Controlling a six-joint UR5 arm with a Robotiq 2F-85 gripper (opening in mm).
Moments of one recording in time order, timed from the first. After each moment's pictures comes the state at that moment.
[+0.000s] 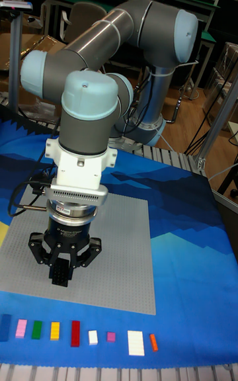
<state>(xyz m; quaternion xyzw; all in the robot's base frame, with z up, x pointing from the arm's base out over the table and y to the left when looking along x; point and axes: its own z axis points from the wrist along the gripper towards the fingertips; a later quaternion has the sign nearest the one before) 0.710 -0.076 0.078 -0.03 1.00 0.02 0.05</state>
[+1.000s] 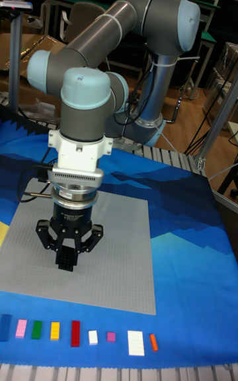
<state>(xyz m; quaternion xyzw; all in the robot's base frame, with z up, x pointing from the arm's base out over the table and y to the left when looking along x) 0.662 -0.072 0.058 -0.02 1.00 0.04 0.07</state>
